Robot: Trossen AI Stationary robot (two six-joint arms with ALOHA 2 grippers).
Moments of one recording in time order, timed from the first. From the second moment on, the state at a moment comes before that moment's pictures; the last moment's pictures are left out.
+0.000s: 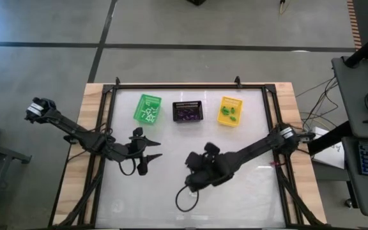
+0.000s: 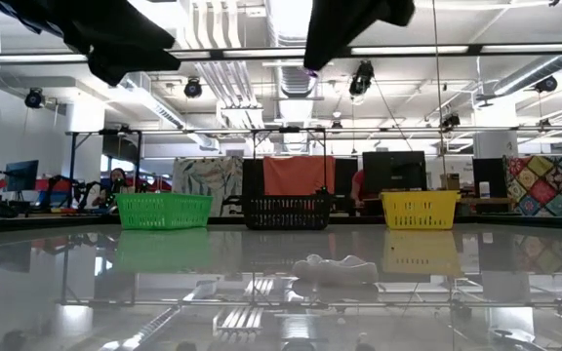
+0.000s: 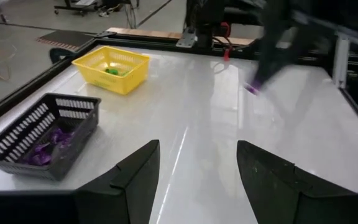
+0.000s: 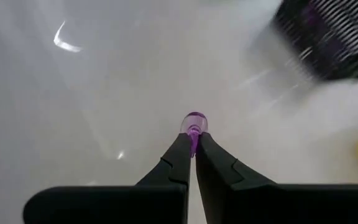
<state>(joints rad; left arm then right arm) -0.47 1.04 0.54 0.10 -0.62 -0.29 0.43 2.03 1.88 -1.15 0.48 0.87</state>
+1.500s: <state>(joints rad) -0.55 1.21 0.54 0.26 -0.70 -0.43 -0.28 1.76 1.05 0.09 0.13 -0.04</state>
